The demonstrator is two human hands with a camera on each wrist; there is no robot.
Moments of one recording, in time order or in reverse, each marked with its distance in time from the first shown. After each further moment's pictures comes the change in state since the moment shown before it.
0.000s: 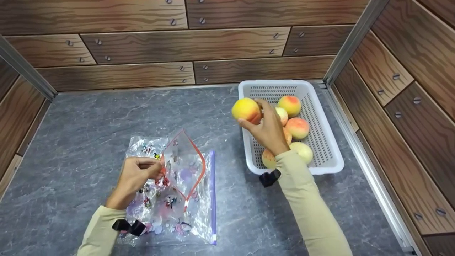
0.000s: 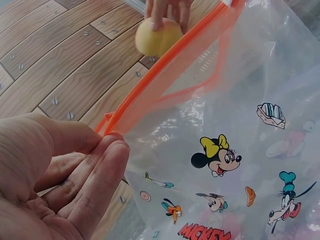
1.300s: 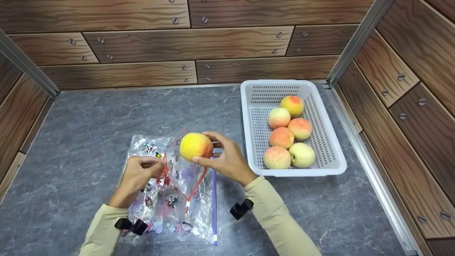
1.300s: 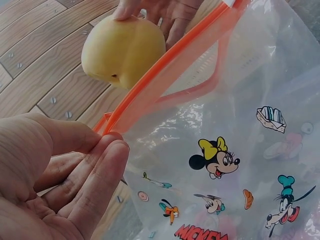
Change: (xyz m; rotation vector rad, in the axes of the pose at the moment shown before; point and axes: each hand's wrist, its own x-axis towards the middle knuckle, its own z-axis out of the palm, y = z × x) left_hand 0.002 -0.002 0.003 -0.018 -0.004 -0.011; right_hand -0.057 -0.036 0.086 0.464 -0.296 0.008
